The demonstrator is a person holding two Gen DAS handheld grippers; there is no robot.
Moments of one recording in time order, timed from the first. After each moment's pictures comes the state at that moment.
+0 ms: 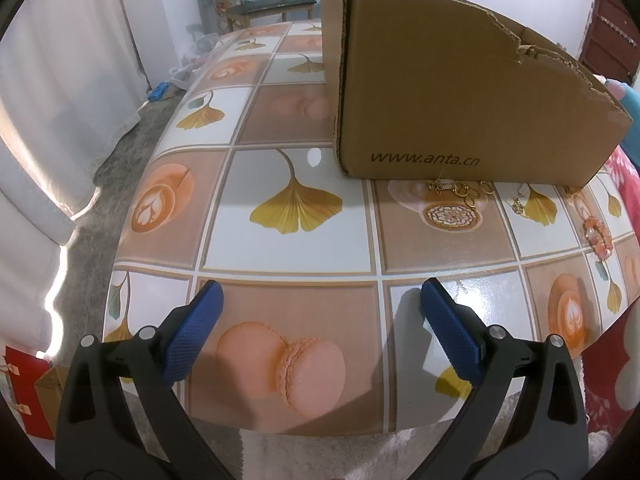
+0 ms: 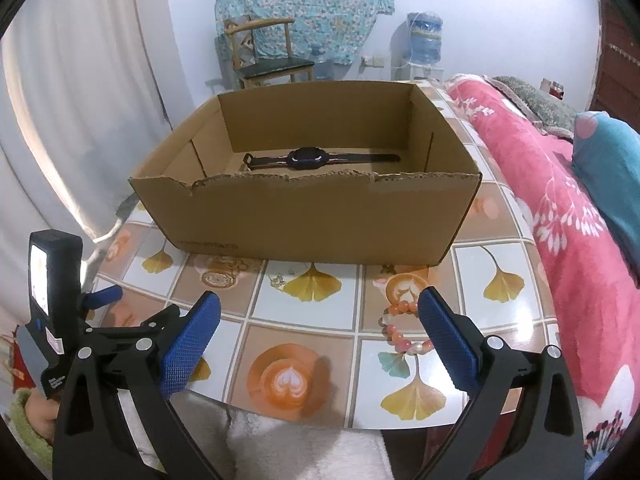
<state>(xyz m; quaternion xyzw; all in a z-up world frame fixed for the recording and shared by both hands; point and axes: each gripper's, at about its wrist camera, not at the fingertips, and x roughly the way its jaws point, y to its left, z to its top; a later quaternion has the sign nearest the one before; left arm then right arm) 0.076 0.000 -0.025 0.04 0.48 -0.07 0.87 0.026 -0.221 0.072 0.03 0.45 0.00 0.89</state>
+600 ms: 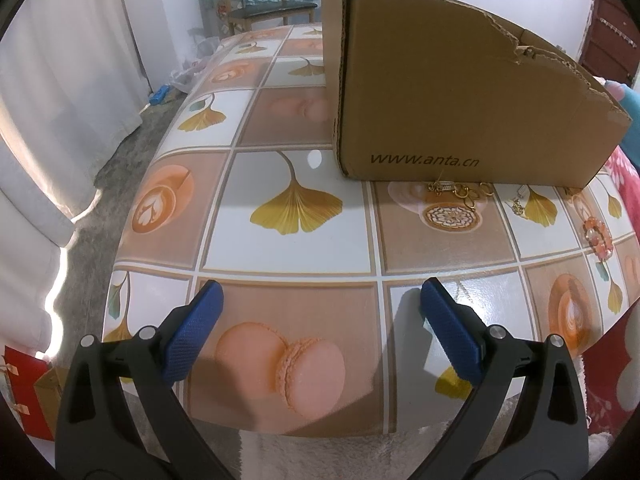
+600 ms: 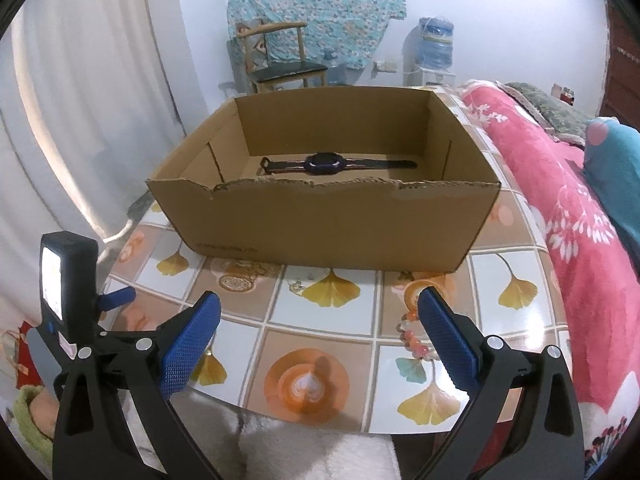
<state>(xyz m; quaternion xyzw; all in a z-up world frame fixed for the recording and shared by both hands) 0.075 0.000 -0.026 0.04 0.48 -0.07 0.88 0.028 -0.211 0.073 0.04 0.44 0.02 0.90</state>
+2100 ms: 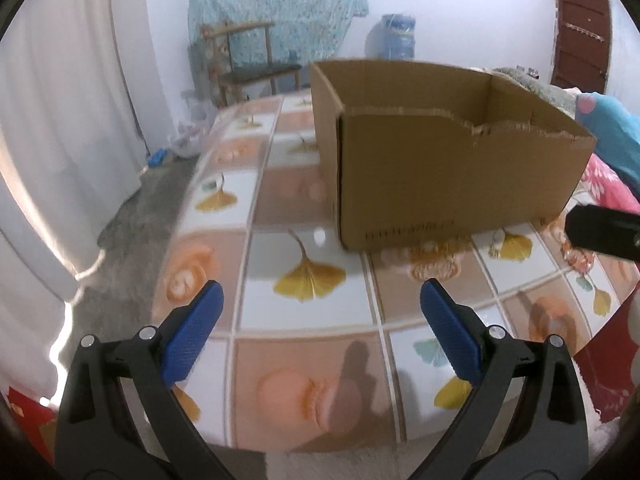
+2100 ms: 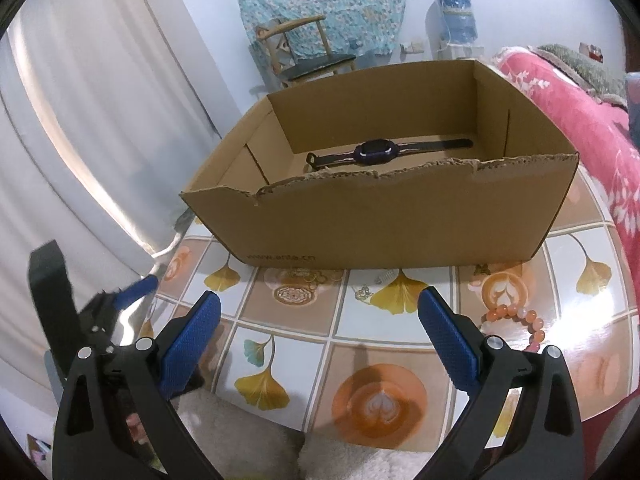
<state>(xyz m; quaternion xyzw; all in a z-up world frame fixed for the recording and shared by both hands) 0.060 0.005 0.016 0.07 0.36 -0.09 0.92 0.051 -0.199 0.050 0.13 0.44 0.09 0.88</state>
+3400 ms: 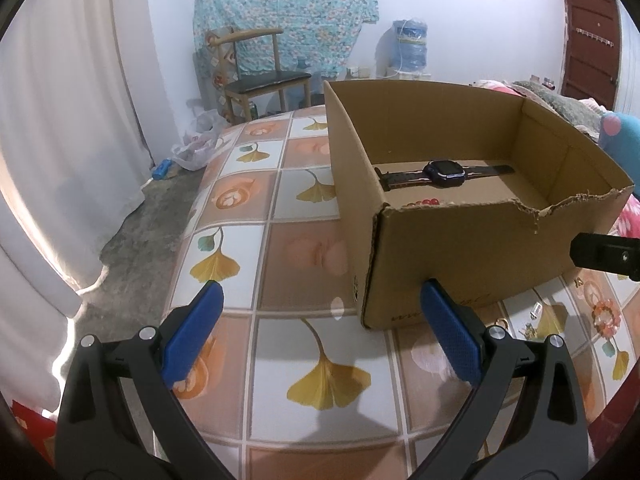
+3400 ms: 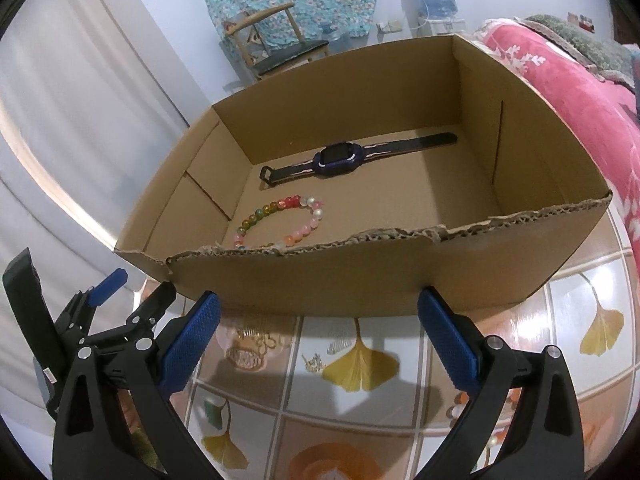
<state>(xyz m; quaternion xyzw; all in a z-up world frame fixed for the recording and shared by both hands) 0.134 0.001 0.021 0.07 0.36 -0.08 0.93 0.116 -0.231 0.027 0.16 0.47 0.06 0.86</state>
